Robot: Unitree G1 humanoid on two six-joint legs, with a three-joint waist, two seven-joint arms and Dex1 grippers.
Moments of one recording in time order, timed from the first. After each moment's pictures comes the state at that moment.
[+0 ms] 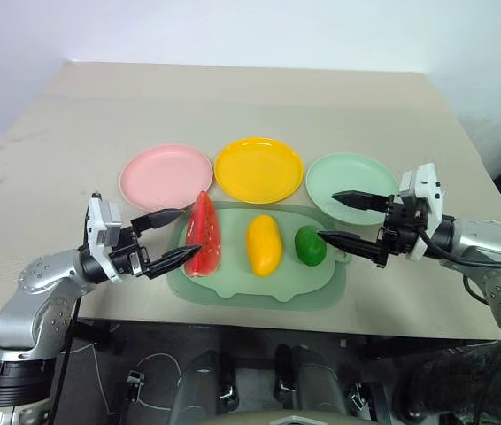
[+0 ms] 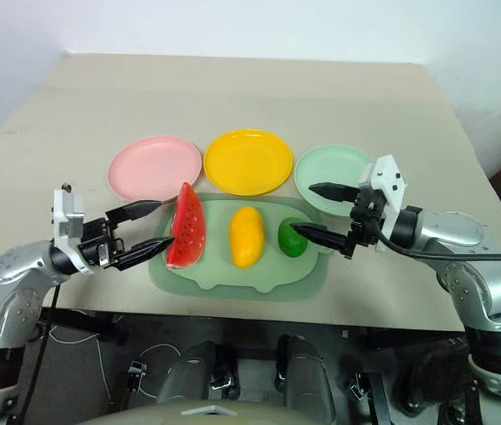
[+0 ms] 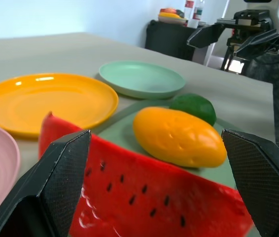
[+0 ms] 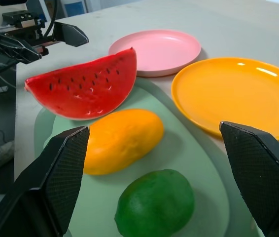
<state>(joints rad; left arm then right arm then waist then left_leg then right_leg) -0.09 0.63 0.22 -0.21 -0.67 0.31 -1.09 -0.27 -0.78 -0.17 -0.39 0.71 0.65 0.91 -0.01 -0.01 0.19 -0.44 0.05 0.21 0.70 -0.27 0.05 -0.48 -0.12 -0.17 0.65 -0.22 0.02</state>
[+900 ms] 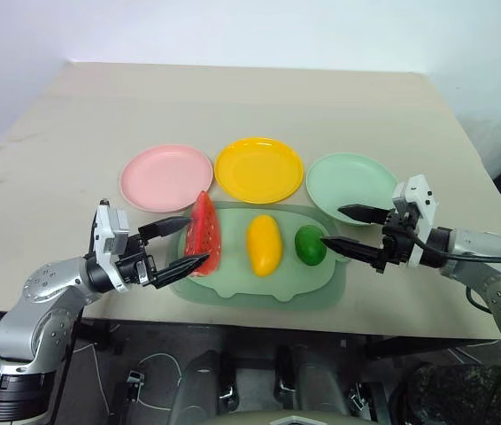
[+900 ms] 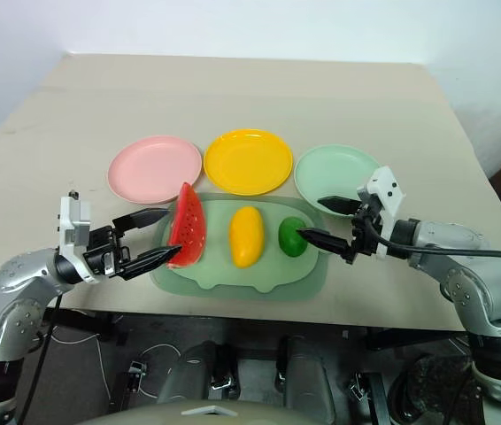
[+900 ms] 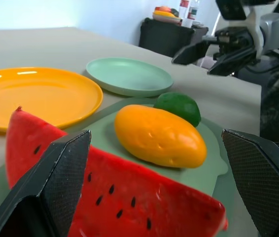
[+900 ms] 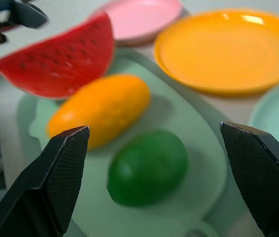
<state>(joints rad) -0.04 0.63 0.21 -0.33 -0.71 0.37 -1.03 -0.23 -0.80 -0.18 -0.38 0.74 0.80 0.81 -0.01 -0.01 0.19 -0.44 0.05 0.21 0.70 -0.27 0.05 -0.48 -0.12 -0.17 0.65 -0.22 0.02</state>
